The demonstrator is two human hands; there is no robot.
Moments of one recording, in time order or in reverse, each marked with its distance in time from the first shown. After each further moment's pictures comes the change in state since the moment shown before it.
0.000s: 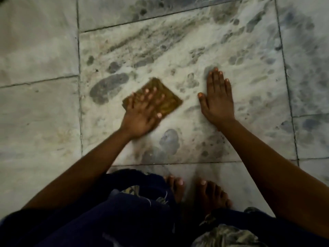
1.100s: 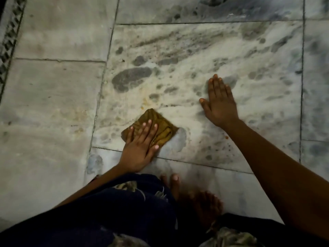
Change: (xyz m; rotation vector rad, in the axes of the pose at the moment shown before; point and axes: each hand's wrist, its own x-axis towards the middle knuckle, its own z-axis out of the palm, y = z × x) left_hand -0.121 0.051 0.017 -0.100 -0.033 -0.294; right_hand 0.018 -0.017 -0.006 -0.065 -0.219 -0.224
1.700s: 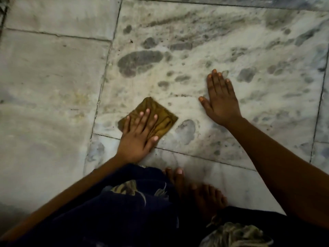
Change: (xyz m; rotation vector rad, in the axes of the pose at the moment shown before) left_hand -0.009 -0.021 0.008 -0.008 0.053 -0.057; right_hand 0.001 -0.022 0.017 -0.074 -0.005 -0.138
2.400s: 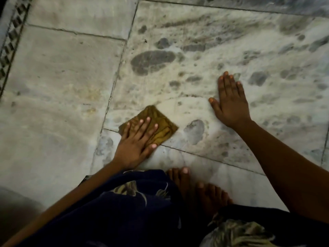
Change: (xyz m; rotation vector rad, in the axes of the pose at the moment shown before) left_hand -0.039 -0.021 0.003 0.057 -0.049 0.022; right_hand 0.000 -0.001 0.003 -0.018 0.019 0.001
